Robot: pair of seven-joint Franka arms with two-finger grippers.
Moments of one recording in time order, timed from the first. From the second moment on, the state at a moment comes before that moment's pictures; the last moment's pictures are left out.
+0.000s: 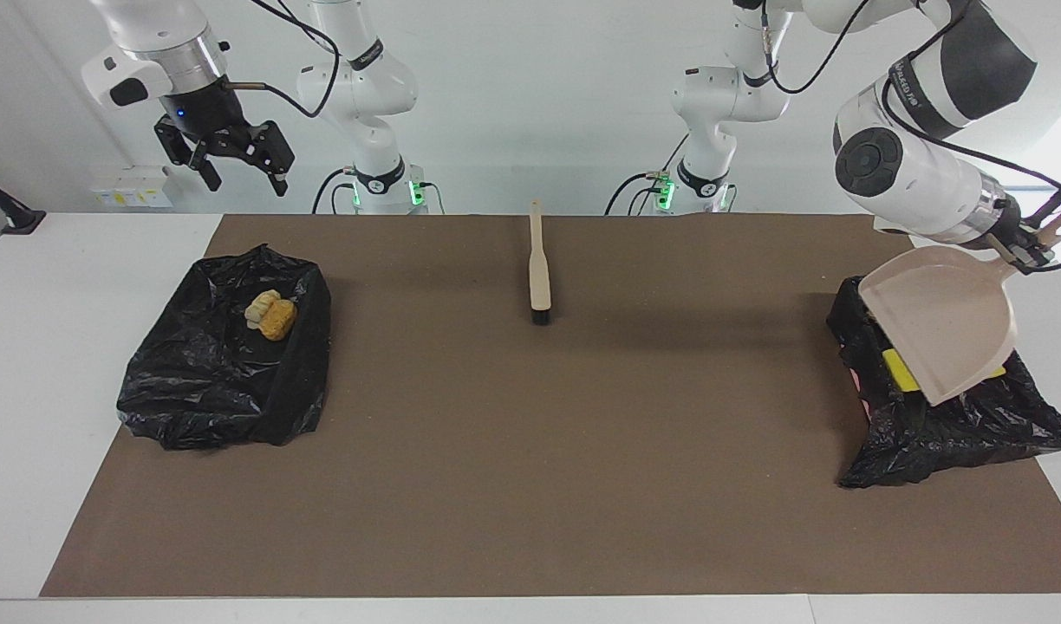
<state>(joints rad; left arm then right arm) -0.17 0.14 0.04 -1.62 1.00 1.55 1.25 0.04 -0.10 -0.07 -1.56 -0.01 1.45 0.09</state>
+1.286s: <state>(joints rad) -0.52 0.08 0.03 -1.70 0.11 1.58 -0.01 0.04 -0.10 -0.07 -1.56 -0.03 1.46 0.08</state>
